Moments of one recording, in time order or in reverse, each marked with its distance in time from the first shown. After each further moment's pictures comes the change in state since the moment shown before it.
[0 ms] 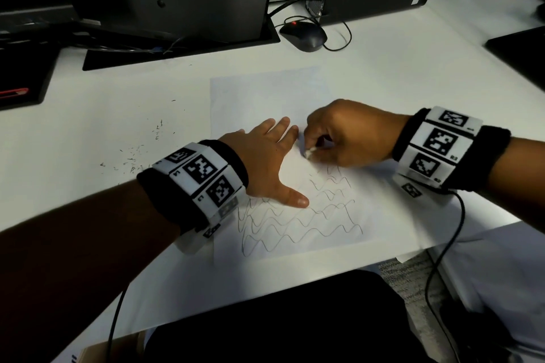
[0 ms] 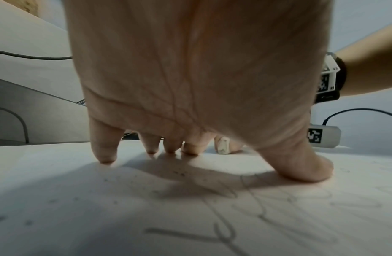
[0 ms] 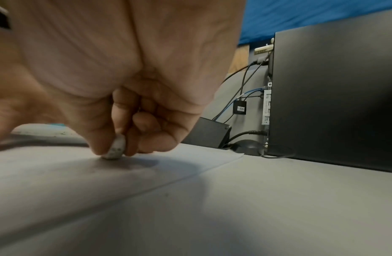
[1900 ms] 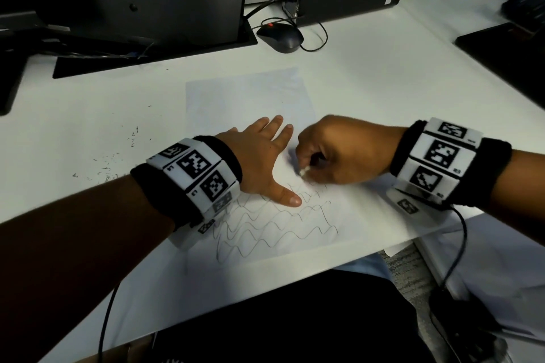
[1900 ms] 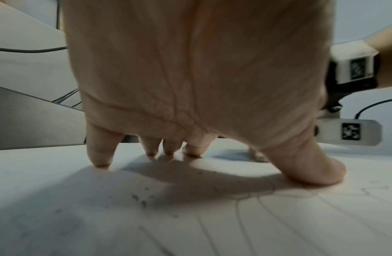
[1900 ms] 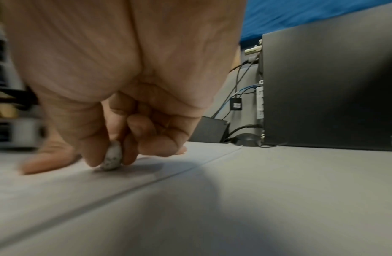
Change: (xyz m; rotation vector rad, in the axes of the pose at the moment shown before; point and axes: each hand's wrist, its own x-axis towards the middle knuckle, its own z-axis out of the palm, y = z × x) left_hand 0.009 0.019 -0.015 0.014 -0.052 0.012; right_hand -0.022 0.007 0.005 0.084 -0.062 0.053
